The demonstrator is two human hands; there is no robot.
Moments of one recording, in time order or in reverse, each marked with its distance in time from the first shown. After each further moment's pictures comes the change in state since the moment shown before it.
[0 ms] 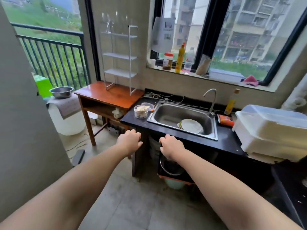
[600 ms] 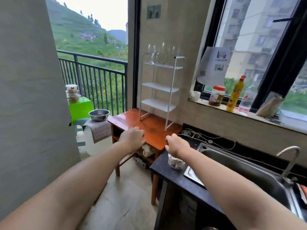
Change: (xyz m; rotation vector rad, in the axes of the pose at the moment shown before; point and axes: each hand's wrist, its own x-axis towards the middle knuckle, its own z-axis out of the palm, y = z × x) left_hand 0.226 -0.191 -0.102 0.075 0.206 -0.189; right_hand 0.340 -0.082 -0.092 0.054 0.103 -0.239
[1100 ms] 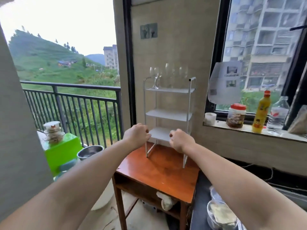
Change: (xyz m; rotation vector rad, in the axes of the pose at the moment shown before) left_hand 0.274 -0.164 -0.048 -0.164 0.130 0.108; right_hand 0.288 -0.059 -0.064 0.145 0.177 0.177
